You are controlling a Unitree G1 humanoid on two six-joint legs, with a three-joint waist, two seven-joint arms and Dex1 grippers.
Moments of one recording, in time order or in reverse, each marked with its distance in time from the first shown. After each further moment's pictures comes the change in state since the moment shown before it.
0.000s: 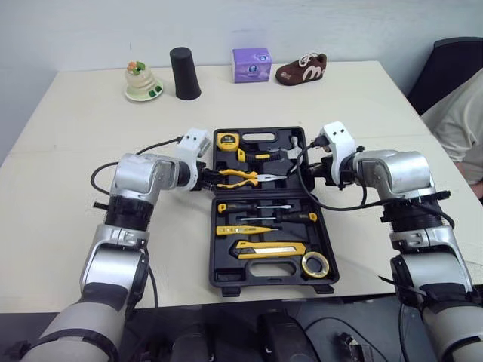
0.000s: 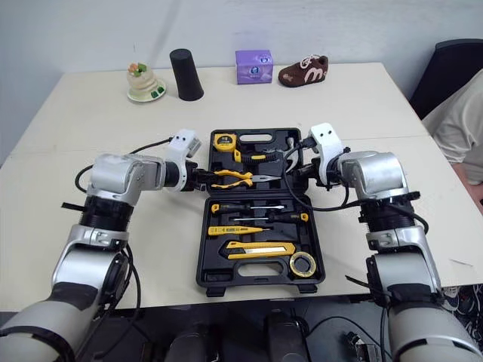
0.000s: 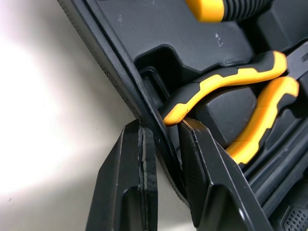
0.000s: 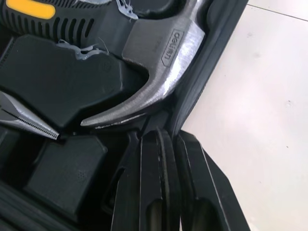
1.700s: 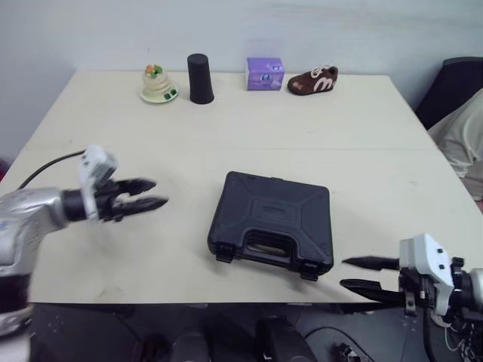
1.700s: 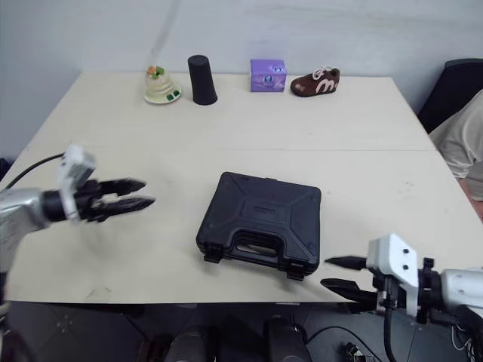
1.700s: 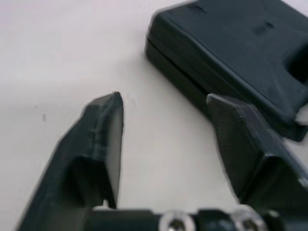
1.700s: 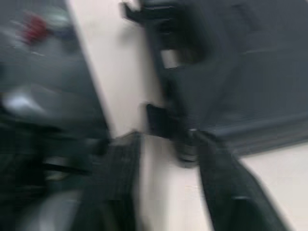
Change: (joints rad) left arm 0.422 0.431 0.164 -0.305 -0.281 -0.404 -0.410; right arm 1.394 -0.595 -0.421 -0.919 0.579 -0.706 0.440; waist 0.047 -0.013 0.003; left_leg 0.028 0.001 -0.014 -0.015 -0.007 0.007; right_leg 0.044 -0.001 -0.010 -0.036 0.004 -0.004
